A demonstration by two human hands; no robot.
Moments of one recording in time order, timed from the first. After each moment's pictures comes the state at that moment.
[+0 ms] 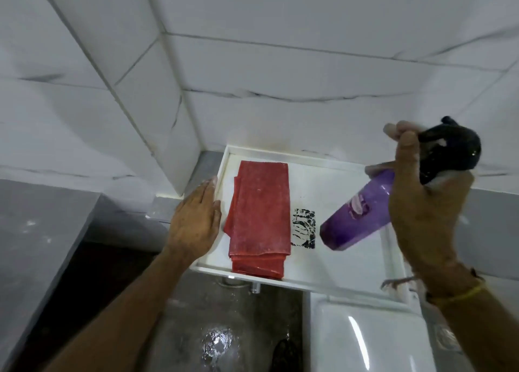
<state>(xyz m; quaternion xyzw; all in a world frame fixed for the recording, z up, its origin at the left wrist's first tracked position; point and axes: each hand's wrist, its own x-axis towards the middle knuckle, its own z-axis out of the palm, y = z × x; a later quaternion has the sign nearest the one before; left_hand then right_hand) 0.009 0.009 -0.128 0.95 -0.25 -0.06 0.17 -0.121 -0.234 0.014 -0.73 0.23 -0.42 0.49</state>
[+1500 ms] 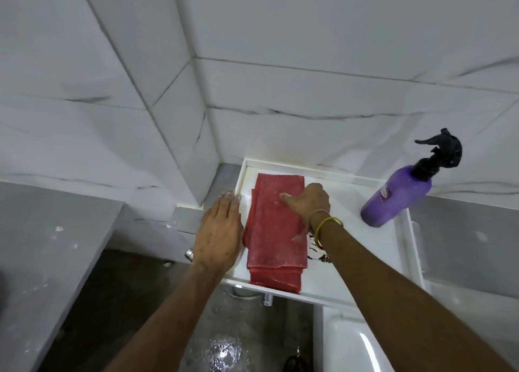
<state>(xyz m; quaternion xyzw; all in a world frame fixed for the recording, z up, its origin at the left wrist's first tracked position) -0.008 -0.004 -0.112 0.96 -0.26 -0.03 0.11 -0.007 -0.191 -0.099 -0.83 0.39 0.04 0.39</state>
